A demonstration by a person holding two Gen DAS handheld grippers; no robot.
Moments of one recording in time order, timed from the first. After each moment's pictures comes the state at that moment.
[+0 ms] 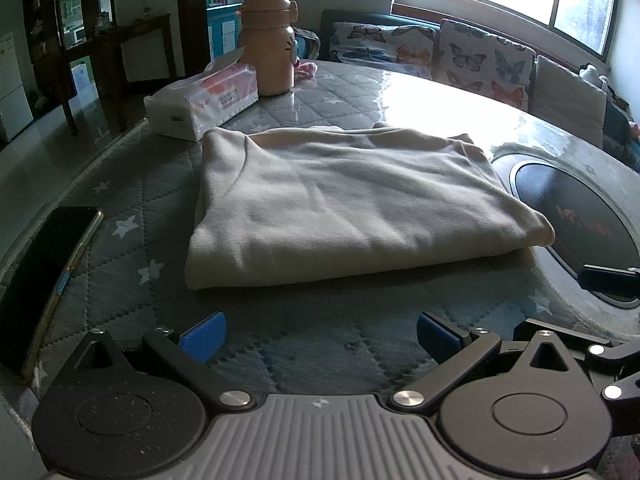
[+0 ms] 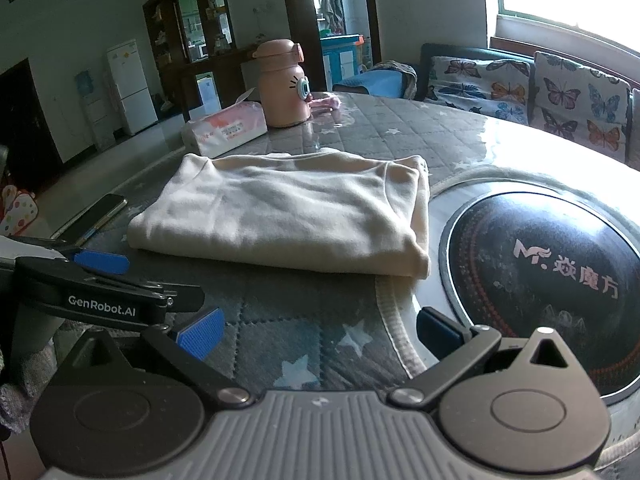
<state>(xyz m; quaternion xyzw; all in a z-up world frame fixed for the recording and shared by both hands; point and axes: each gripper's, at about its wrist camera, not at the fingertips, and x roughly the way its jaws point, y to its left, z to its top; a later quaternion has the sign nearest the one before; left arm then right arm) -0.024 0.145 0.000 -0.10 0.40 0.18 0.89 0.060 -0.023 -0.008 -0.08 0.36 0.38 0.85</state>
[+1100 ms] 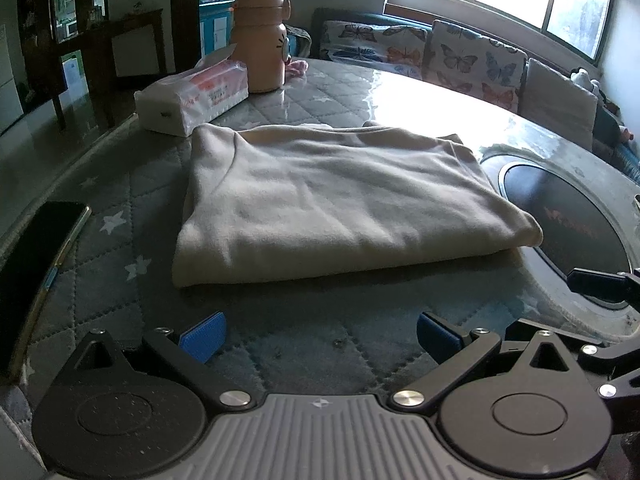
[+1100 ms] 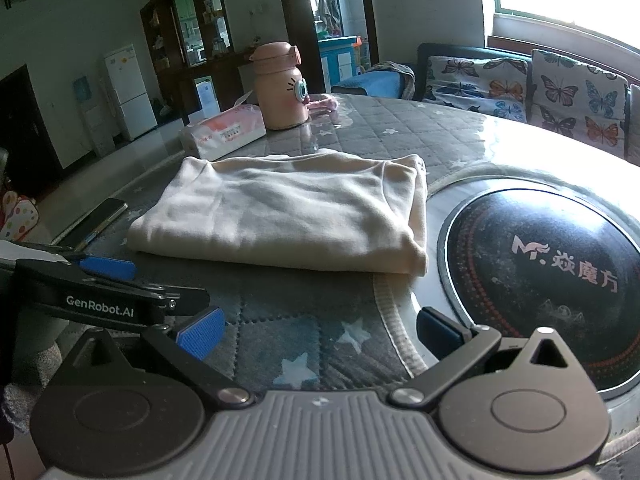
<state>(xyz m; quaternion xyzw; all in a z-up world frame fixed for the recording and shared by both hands) -0.024 0.146 0.000 -0.11 0.40 0.16 0.90 0.060 -0.027 -0.009 -0.07 0.36 0.38 0.85</state>
